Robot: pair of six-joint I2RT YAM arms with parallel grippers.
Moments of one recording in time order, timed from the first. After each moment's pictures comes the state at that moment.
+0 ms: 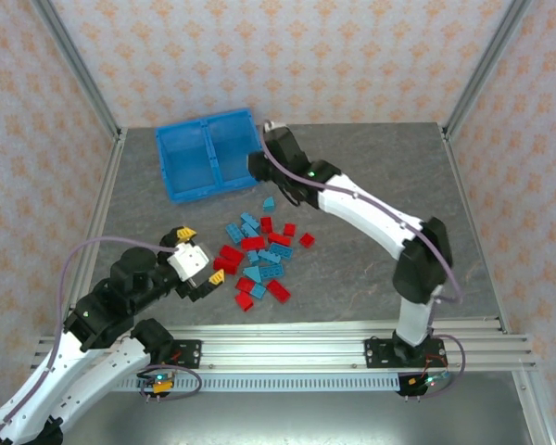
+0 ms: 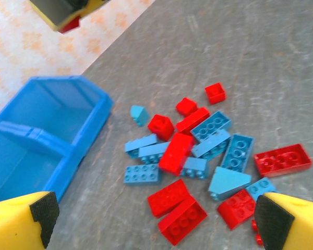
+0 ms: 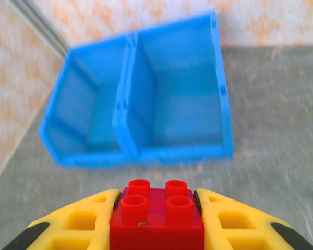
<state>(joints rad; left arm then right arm) -0.60 0.41 0.69 -0.72 -0.01 0.41 0.77 1.89 1.77 -0.43 0.20 0.48</state>
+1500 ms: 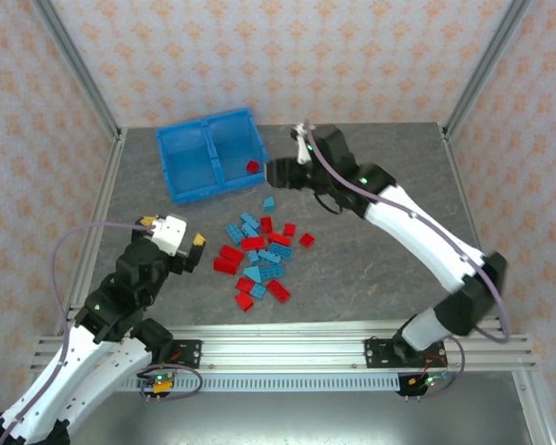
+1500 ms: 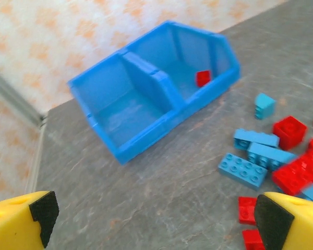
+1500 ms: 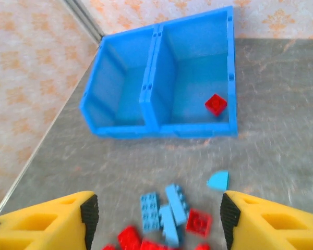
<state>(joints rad) -0.50 0.47 0.67 -0.60 -0.45 0.11 0.71 1.47 1.50 -0.61 -0.06 0.43</state>
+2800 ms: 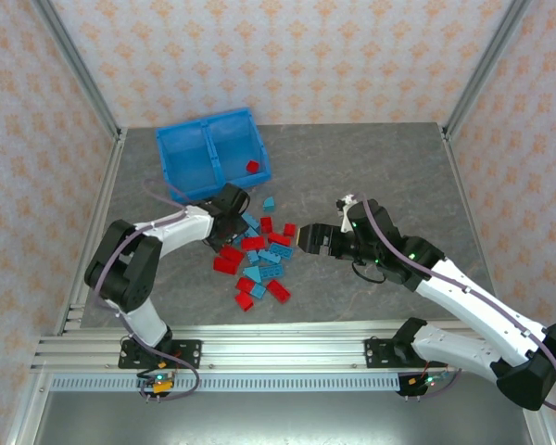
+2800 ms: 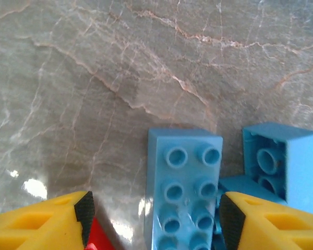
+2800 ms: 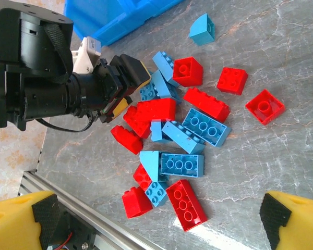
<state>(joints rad) -0.43 1.71 1.01 -0.54 -0.16 -1.17 0.75 0.96 0.91 -0.61 -0.12 0.76</state>
